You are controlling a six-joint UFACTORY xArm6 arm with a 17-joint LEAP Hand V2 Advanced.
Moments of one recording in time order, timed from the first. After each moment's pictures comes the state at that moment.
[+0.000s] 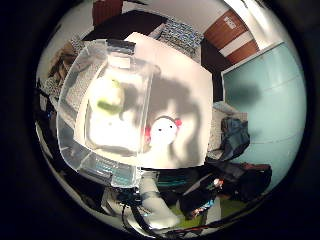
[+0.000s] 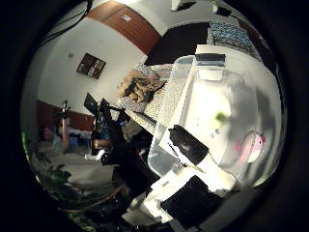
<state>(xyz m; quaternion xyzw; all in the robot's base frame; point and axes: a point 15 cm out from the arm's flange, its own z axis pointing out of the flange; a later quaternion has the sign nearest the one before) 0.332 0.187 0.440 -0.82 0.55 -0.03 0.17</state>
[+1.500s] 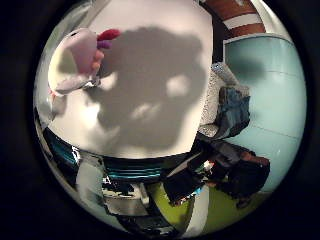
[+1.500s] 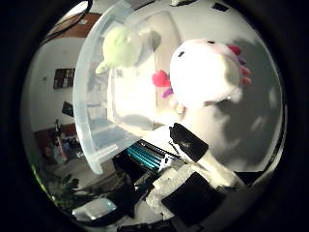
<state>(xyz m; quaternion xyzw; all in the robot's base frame) 0.318 -0.066 0.212 -0.78 0.63 0.04 0.00</state>
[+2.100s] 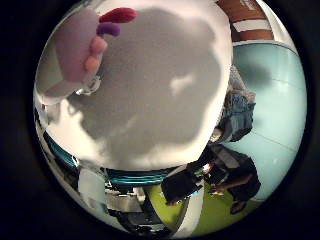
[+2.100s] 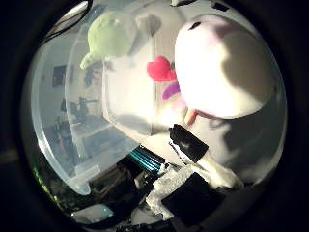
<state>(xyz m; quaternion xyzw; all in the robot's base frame) 0.335 -0.049 0.160 -0.79 0.61 0.07 -0.02</state>
